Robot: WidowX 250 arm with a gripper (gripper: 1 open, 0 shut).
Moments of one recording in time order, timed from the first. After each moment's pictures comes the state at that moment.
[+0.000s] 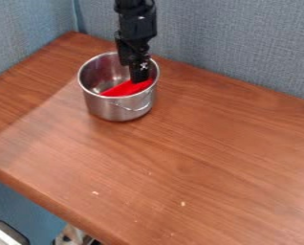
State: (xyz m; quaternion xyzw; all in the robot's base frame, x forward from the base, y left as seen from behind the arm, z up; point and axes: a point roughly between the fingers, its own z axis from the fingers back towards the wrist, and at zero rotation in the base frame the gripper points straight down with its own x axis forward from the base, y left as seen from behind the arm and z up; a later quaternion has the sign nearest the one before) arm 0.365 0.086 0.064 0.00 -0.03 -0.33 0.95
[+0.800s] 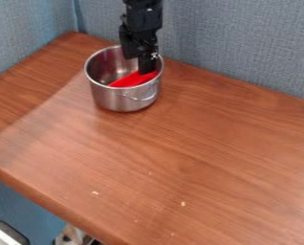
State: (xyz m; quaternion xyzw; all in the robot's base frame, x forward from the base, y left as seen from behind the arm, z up) arm 0.388 0.090 0.064 0.00 0.00 -0.25 0.97
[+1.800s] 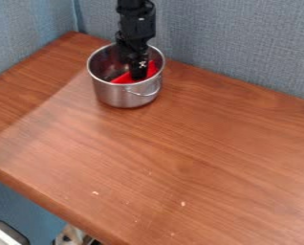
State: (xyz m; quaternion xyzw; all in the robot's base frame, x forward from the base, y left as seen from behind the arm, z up) arm 0.381 0.101 0.057 0.02 -0.02 -0.32 0.95
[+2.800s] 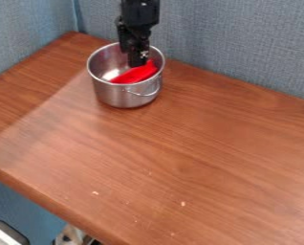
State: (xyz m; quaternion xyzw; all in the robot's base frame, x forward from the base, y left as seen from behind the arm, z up) arm 0.369 0.085 0.086 0.05 -0.02 -0.33 0.94
